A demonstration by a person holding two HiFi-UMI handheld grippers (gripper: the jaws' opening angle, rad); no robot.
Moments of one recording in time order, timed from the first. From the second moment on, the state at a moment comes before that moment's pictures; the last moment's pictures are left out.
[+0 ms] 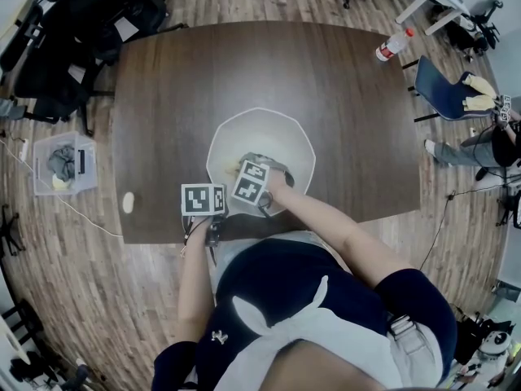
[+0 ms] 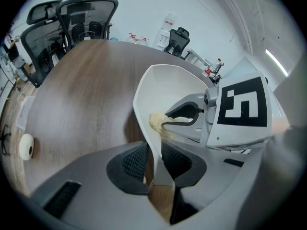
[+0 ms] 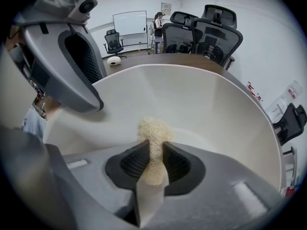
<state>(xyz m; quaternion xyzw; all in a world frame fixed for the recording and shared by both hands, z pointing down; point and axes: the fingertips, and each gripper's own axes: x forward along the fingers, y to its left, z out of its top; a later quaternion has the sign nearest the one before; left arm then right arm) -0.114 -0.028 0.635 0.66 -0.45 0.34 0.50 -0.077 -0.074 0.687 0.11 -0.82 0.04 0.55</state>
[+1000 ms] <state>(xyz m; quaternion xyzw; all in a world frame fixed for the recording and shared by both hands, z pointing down) -0.113 -0.029 0.636 0.66 -0.45 0.34 0.50 -0.026 -0.133 0.685 0.21 -0.80 0.10 0.55</state>
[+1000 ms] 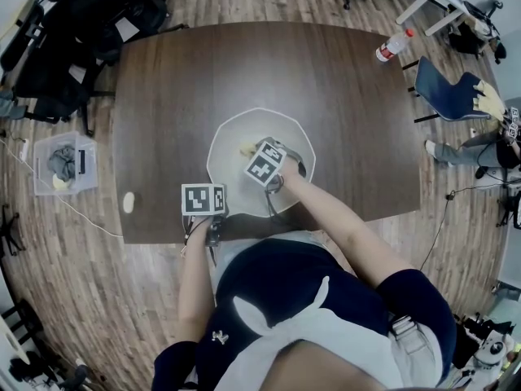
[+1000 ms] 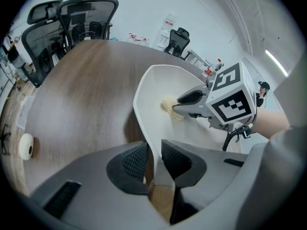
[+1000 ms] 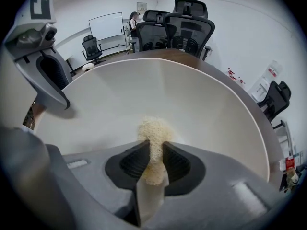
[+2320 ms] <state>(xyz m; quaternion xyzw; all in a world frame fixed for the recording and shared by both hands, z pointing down) -0.113 -0.028 0.634 0.66 -0.44 0.34 0.50 0.010 -0.092 0.683 0.20 -0.78 0.16 0.58</state>
